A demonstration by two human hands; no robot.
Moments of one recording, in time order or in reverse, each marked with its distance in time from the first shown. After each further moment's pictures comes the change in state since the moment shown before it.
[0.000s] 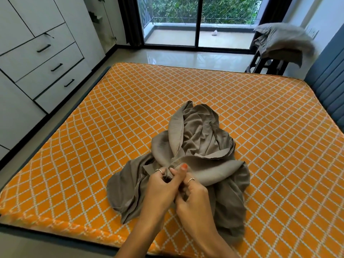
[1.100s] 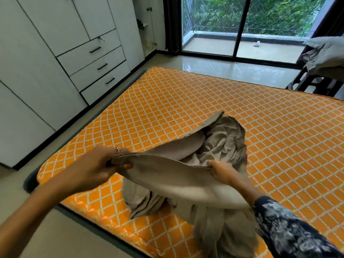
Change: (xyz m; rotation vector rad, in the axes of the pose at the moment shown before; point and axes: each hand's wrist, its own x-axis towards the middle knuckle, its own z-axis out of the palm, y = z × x) left_hand -0.010 0.093 -0.133 1.007 -0.183 0.469; right_hand 0.182 0.123 -0.077 -1.116 -0.602 -0.053
